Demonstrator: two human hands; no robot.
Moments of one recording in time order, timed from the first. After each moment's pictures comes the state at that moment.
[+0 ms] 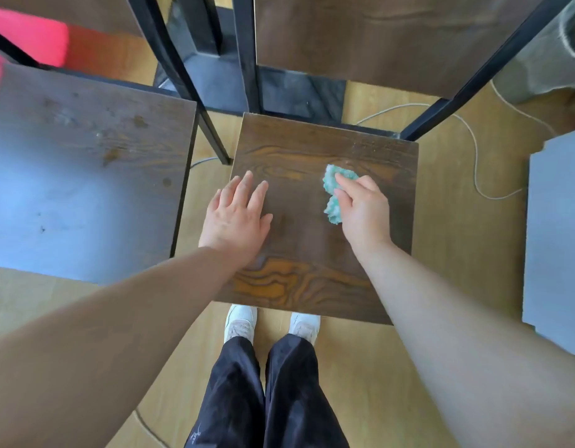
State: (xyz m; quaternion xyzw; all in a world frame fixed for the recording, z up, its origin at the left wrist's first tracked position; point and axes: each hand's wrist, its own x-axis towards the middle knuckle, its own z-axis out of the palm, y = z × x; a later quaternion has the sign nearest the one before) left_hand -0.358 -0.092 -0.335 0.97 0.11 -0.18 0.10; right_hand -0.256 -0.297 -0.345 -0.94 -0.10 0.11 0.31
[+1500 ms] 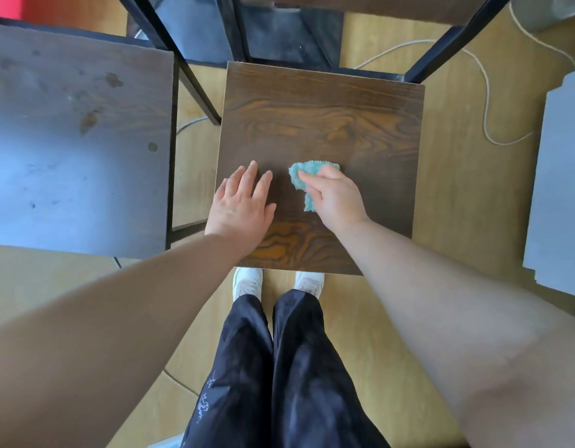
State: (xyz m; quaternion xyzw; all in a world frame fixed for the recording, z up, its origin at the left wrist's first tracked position) left_hand -0.382 -0.111 -0.354 0.96 0.08 -0.24 0.12; right_hand -0.297 -0.292 -0.376 -0.92 -0.21 0.24 0.24
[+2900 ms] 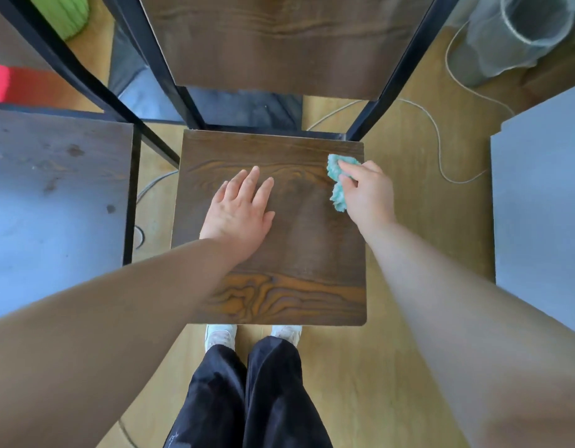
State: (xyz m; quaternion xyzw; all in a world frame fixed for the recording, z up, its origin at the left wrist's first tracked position) left_hand -0.287 -0.160 -0.333 0.98 0.01 -0.18 0.06; right_hand -0.186 -0.376 -0.339 -0.94 0.01 0.13 0.32
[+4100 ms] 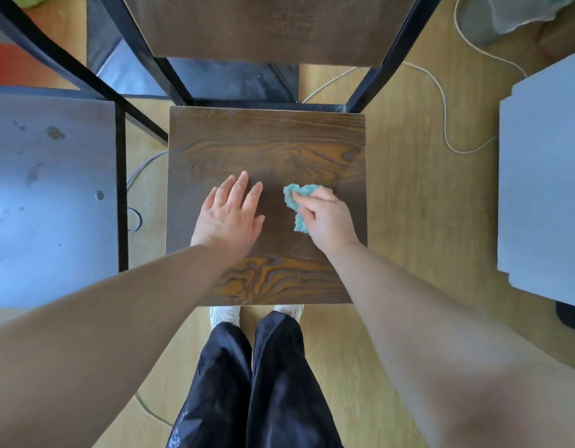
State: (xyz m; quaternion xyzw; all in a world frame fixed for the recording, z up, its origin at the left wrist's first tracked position) left_hand -0.314 -0.160 -0.345 0.97 0.01 -0.24 0.07; right_hand -0.263 -0.355 -0.380 -0.91 -0.10 0.23 0.31
